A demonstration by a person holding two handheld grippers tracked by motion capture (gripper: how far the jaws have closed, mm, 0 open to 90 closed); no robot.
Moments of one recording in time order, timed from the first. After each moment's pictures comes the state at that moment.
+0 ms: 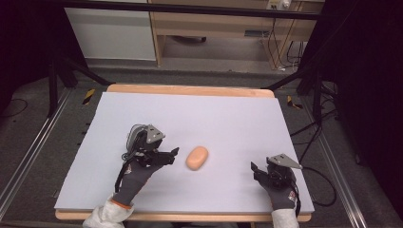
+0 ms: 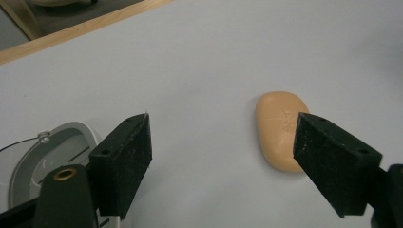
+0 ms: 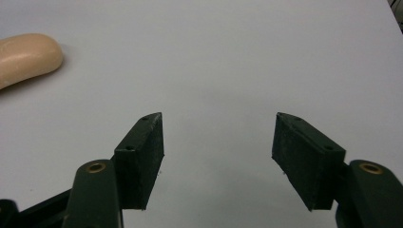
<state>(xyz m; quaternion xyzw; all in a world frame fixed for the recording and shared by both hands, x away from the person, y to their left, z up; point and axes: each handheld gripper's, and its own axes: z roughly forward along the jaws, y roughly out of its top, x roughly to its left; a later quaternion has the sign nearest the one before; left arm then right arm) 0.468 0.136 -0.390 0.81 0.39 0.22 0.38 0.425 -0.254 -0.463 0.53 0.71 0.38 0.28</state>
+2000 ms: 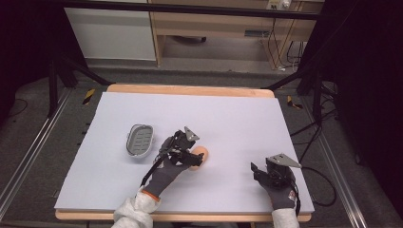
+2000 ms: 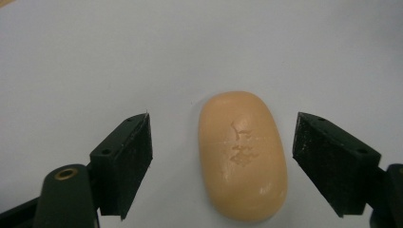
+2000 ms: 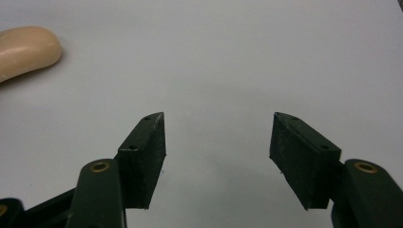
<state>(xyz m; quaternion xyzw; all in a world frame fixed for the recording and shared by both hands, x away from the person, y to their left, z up) 0.497 0.054 -0.425 0.86 0.37 0.18 0.32 0.427 -0.253 -0.463 0.53 0.72 0.37 0.27</state>
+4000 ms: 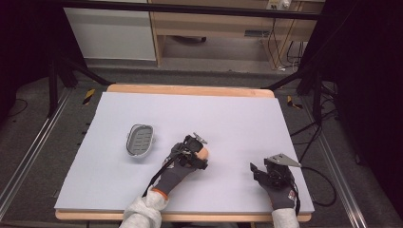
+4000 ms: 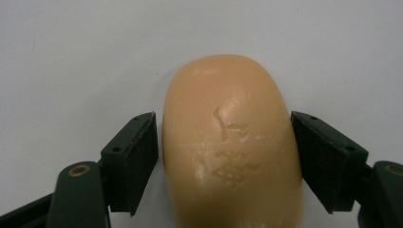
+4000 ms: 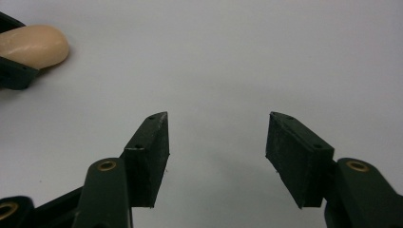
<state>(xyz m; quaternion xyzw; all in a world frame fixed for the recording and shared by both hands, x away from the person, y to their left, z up) 0.515 0.030 -0.465 0.88 0.38 0.13 0.26 0.428 -0.254 -0.464 0.53 0.72 0.37 0.26</state>
